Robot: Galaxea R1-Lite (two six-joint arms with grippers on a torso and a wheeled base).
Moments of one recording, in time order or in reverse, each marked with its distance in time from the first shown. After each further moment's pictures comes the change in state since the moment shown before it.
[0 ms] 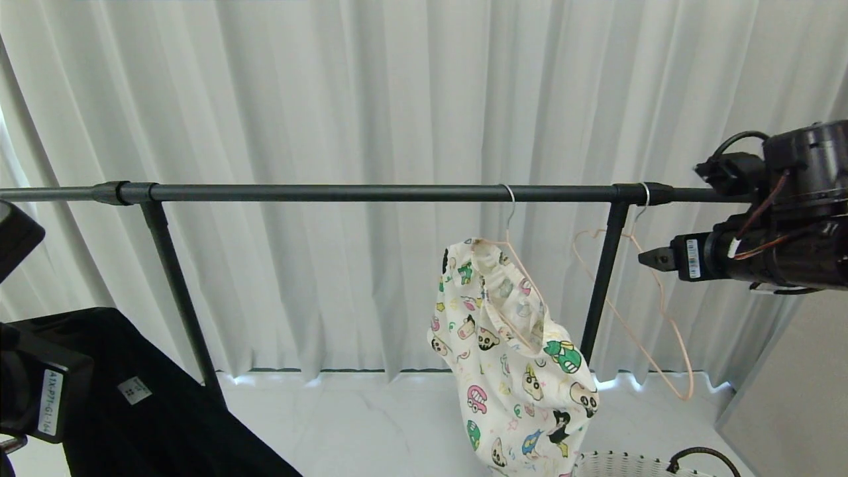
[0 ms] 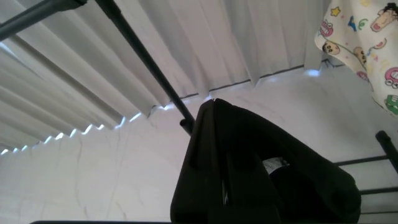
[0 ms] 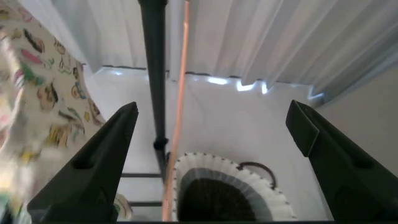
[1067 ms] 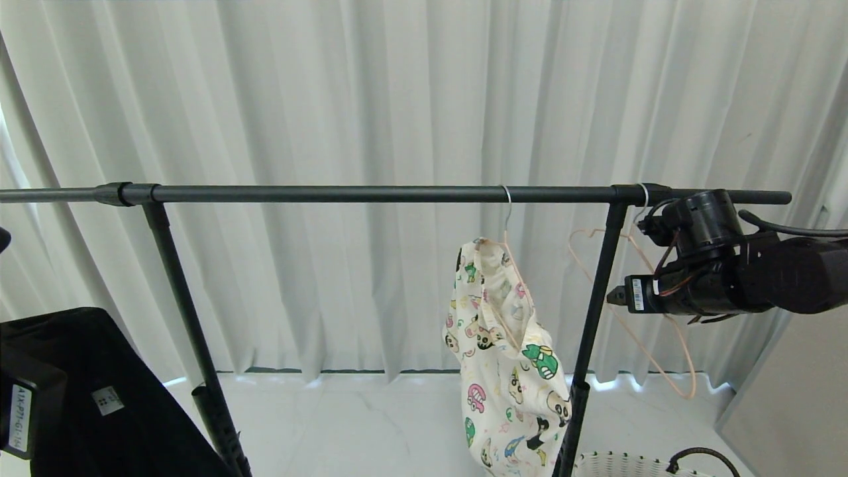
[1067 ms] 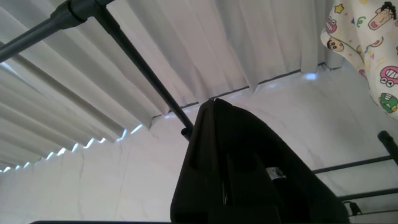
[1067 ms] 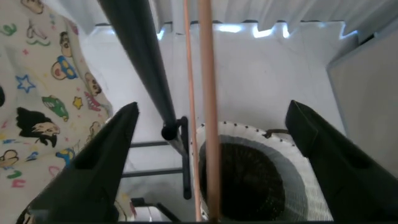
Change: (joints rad) left arm -0.036 -0.041 0.003 0.000 0.000 0.051; right arm -0.031 0.247 0.004 -0.045 0.039 0.135
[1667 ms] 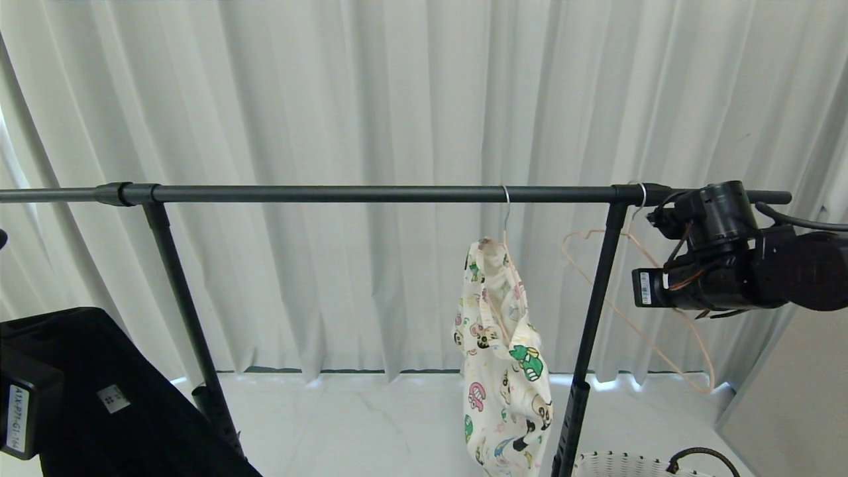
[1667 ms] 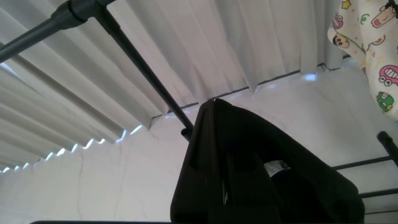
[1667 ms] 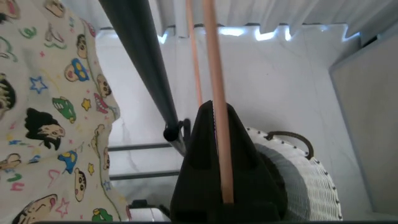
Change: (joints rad) left arm 0.000 -0.003 0.000 0.000 -0.001 0.000; right arm -0.010 -0.038 0.000 0.002 -0.001 0.000
